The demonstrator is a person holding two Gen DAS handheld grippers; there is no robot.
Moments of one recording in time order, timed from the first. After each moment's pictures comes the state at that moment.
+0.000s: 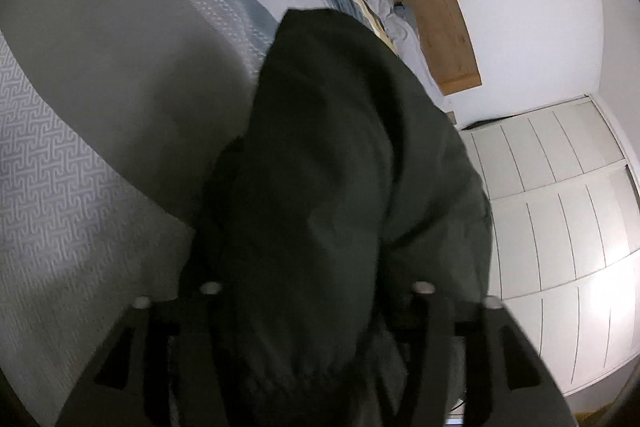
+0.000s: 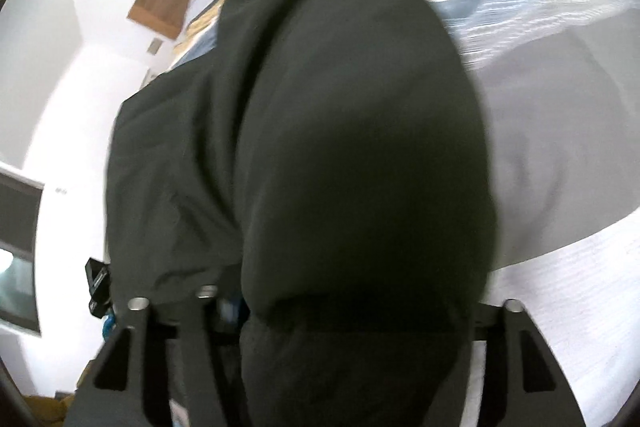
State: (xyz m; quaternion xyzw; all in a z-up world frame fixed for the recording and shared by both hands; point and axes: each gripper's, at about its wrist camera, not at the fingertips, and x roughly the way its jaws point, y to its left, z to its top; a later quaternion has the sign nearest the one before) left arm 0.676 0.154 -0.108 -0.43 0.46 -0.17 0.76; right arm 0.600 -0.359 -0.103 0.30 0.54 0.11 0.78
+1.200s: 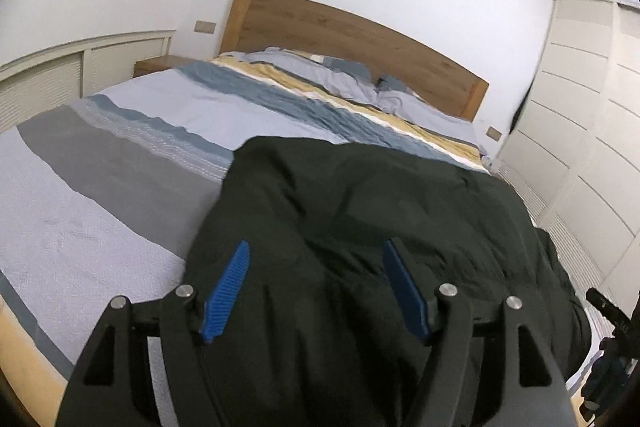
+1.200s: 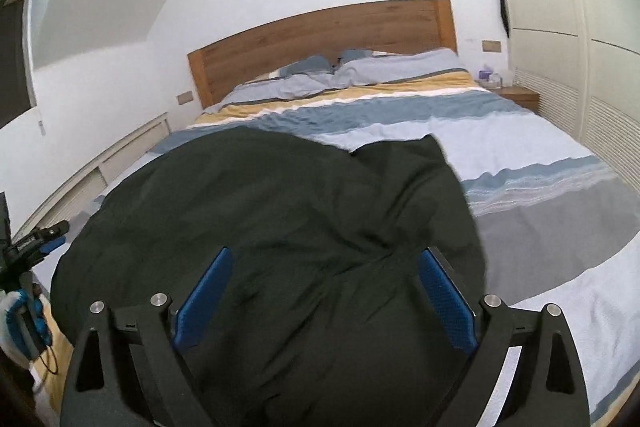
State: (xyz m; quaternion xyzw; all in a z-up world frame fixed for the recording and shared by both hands) left arm 0.492 0.112 0.008 -0.15 0.26 -0.03 0.95; right arm 0.438 -0.312 -0.036 0.09 0.27 0.05 0.96
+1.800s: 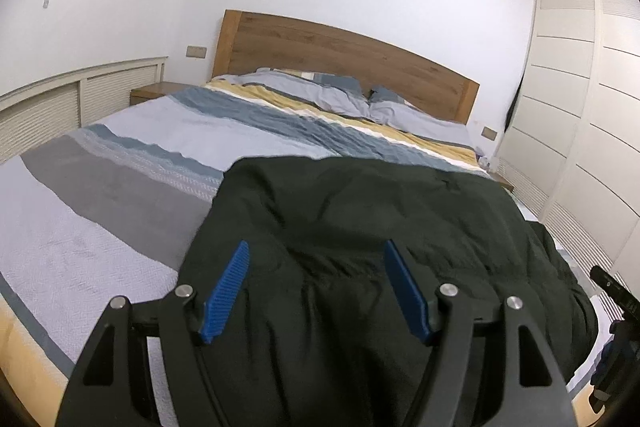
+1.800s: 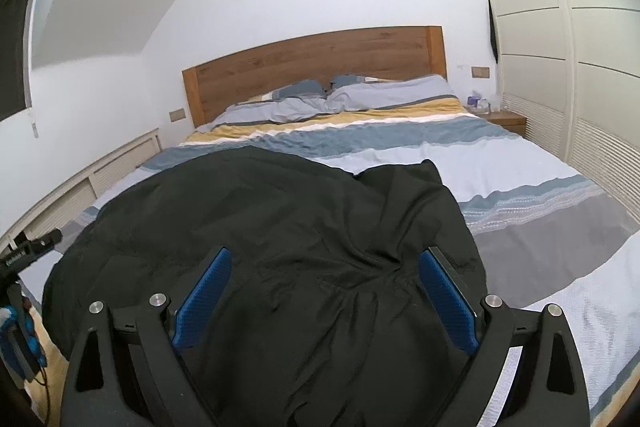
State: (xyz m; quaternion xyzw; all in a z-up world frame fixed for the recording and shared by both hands) left arm 0.469 0.098 0.029 -0.12 0.23 -0.03 0.97; right arm 0.422 -0.304 -0.025 0.07 0.22 0.02 0.97
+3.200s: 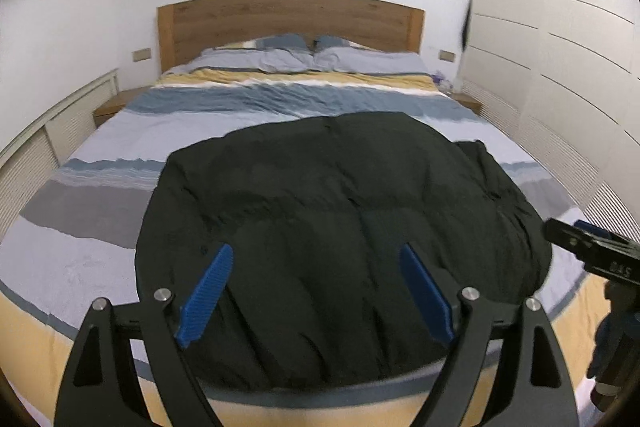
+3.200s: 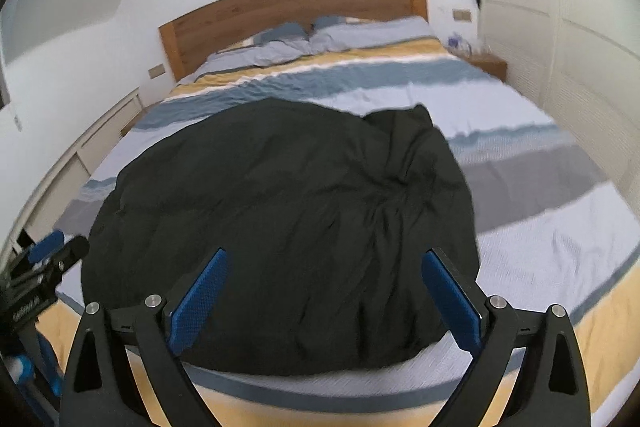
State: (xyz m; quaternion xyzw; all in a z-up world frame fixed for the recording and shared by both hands) left arm 0.410 -0.005 0.086 0.01 0.32 -0.11 0.94; right arm 0.367 -0.261 0.016 0.10 0.35 -0.02 0.93
